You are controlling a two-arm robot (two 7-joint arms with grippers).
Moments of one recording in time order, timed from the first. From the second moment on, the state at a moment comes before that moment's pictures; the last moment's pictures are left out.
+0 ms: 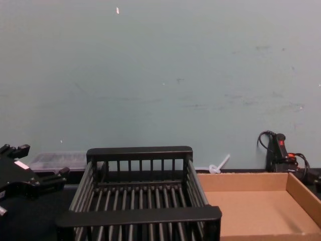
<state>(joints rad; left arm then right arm) -0.20 0.60 0.45 -1.41 -0.25 -0.12 0.03 0.20 0.60 -0.45 -1.41 0.25 -0.12 -0.03</state>
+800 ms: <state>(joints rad) -0.20 0.60 0.45 -1.41 -0.25 -0.12 0.03 0.20 0.60 -0.45 -1.41 0.25 -0.12 -0.03</state>
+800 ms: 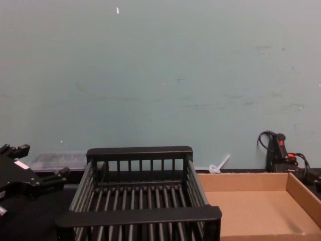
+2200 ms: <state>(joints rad) -0.20 0.60 0.45 -1.41 -0.25 -0.12 0.03 0.05 0.68 -0.31 -1.68 0.42 0.09 0.12</state>
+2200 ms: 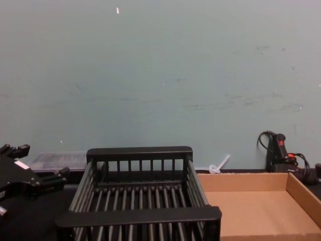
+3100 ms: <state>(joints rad) -0.20 0.60 0.45 -1.41 -0.25 -0.12 0.03 -0.10 0.70 -0.26 -1.79 0.46 0.34 0.18</state>
